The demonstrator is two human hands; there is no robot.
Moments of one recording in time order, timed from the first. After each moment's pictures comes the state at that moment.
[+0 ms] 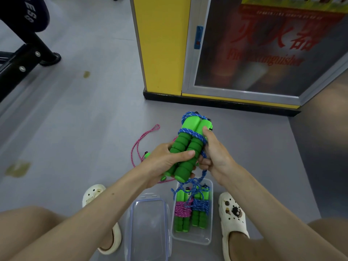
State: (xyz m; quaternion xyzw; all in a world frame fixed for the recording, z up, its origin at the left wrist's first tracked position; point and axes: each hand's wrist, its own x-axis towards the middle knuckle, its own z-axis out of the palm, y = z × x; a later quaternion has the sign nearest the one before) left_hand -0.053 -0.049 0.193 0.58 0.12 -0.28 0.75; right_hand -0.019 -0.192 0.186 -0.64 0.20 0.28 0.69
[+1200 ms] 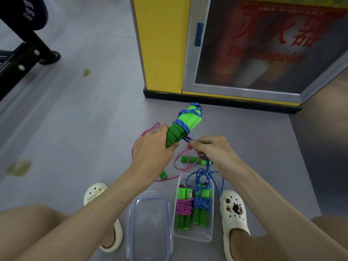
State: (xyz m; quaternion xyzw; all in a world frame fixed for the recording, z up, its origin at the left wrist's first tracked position) left_hand -0.044 -0.039 0.189 0.98 0.05 0.04 0.20; right_hand -0.017 -0.197 0.185 -0.78 0.10 0.23 0.58
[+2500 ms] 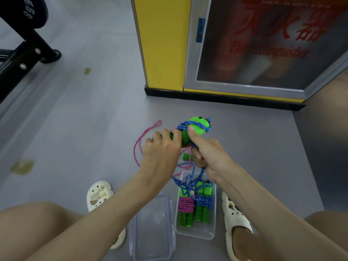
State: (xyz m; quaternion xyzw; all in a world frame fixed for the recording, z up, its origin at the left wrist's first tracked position) left_hand -0.053 -0.051 0.165 0.97 -0.07 0.22 -0.10; right_hand -0.028 -0.174 0.187 -0.67 0.20 0.26 0.67
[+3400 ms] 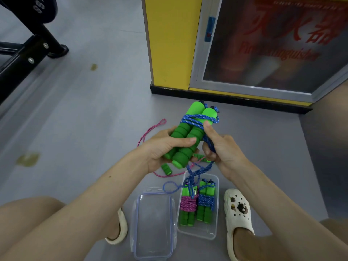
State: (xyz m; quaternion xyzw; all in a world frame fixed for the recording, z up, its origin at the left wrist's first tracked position) left_hand -0.041 -0.028 0.204 0.57 0.16 -0.30 0.75; right_hand -0.021 -0.185 0.190 -0.68 0.15 0.23 0.68
